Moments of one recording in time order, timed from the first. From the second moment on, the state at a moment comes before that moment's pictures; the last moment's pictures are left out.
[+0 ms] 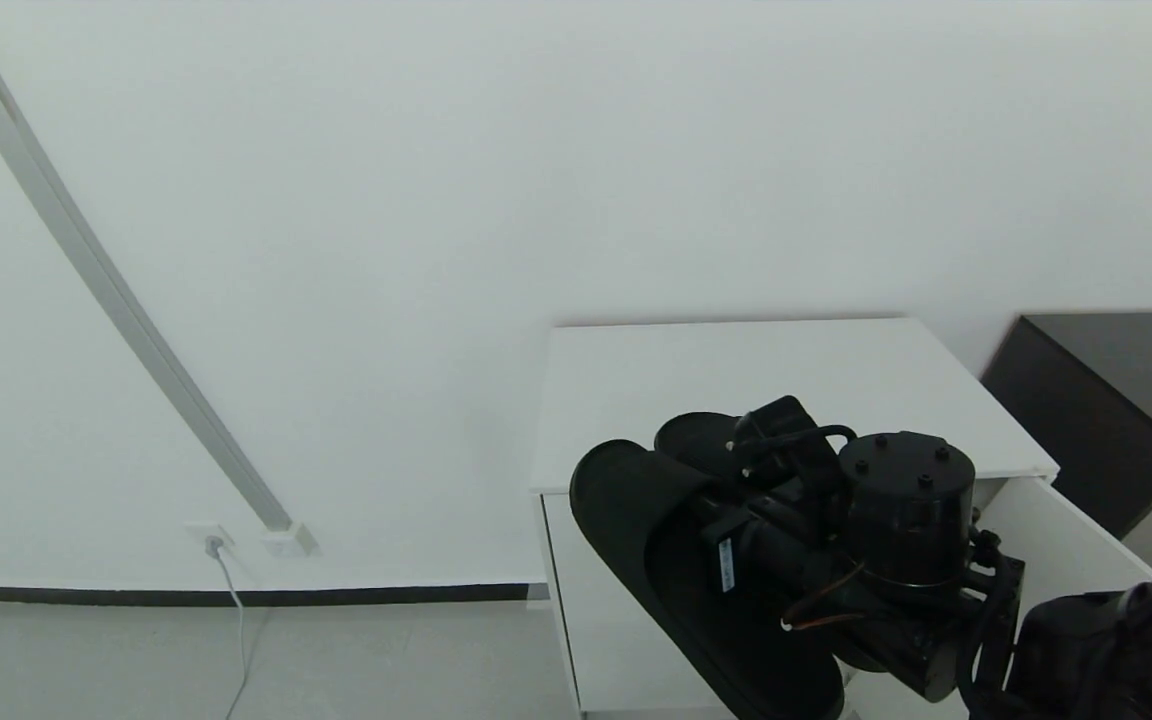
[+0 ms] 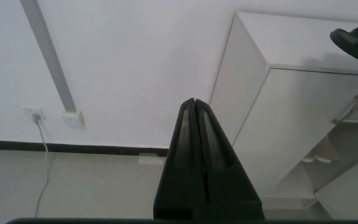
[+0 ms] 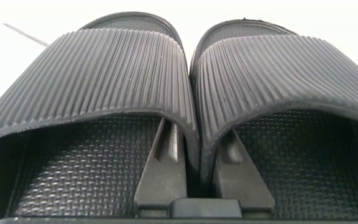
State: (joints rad) left arm 0.00 0.00 0.00 0.00 0.05 -0.09; right arm 0.83 1.85 -0.67 -1.00 -0.27 0.03
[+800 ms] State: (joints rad) left arm 0.00 0.00 0.00 0.00 0.05 -0.09; right arm 0.83 1.86 -0.67 -1.00 -0.27 0.03
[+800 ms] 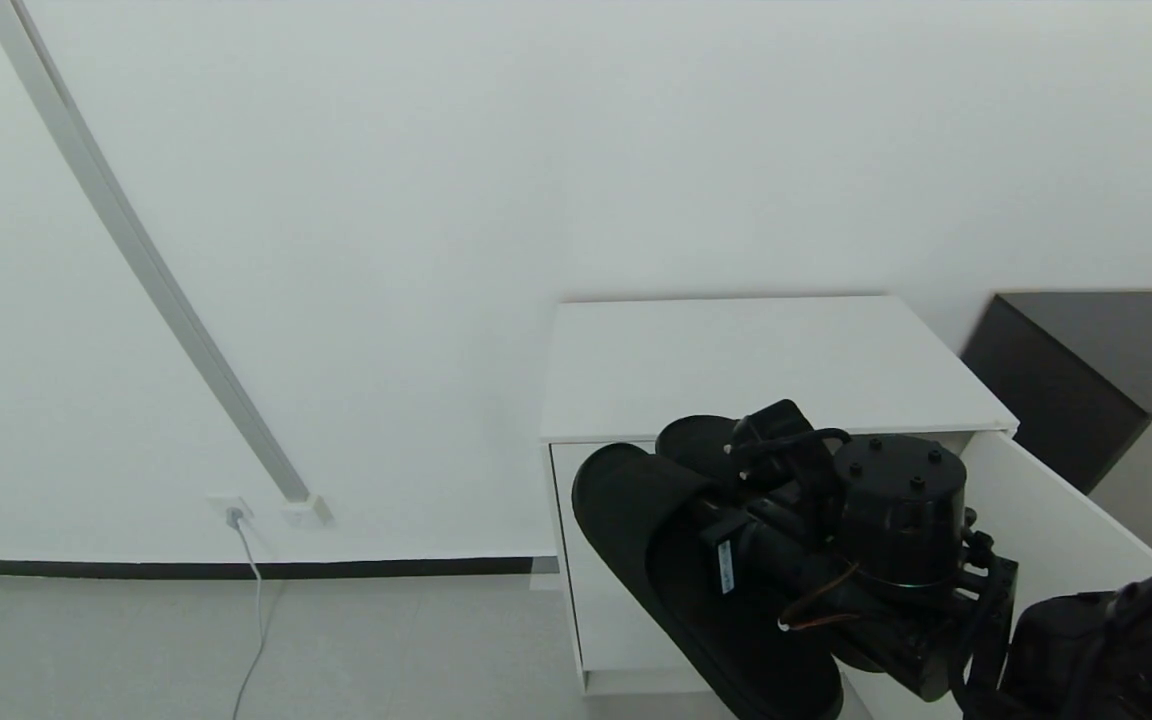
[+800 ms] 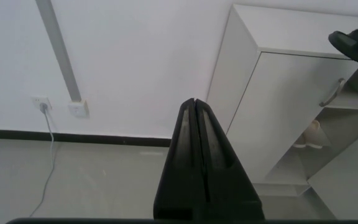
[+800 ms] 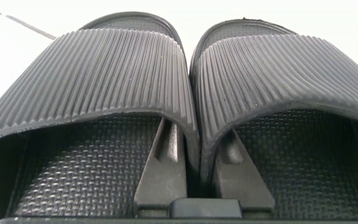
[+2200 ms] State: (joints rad) left arm 0.00 0.00 0.00 0.00 0.04 -0.09; right arm 0.83 1.86 -0.67 -1.01 -0.27 0.03
